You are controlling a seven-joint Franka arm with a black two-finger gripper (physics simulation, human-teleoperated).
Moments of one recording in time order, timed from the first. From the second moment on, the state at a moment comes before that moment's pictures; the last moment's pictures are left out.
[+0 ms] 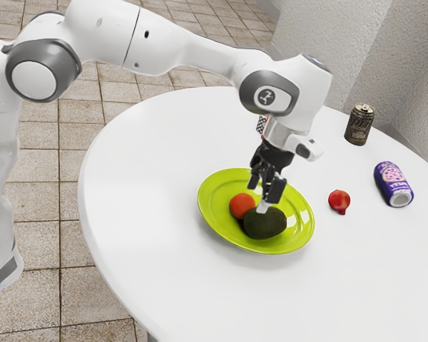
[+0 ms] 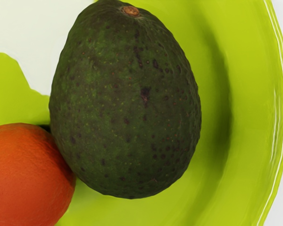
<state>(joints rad) -0.26 0.19 0.05 -1.57 -0.15 1.65 -0.05</state>
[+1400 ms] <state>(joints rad) -0.28 0.21 0.09 -1.62 -0.19 1.77 0.06</state>
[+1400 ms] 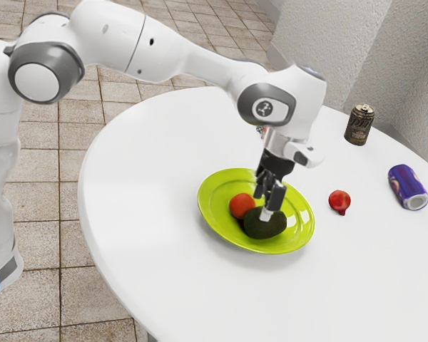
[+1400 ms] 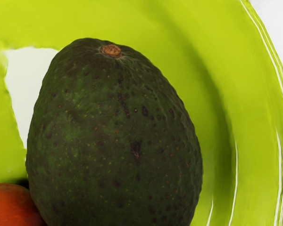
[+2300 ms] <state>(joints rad) -0.29 0.29 0.10 -1.62 -0.19 1.84 0.02</state>
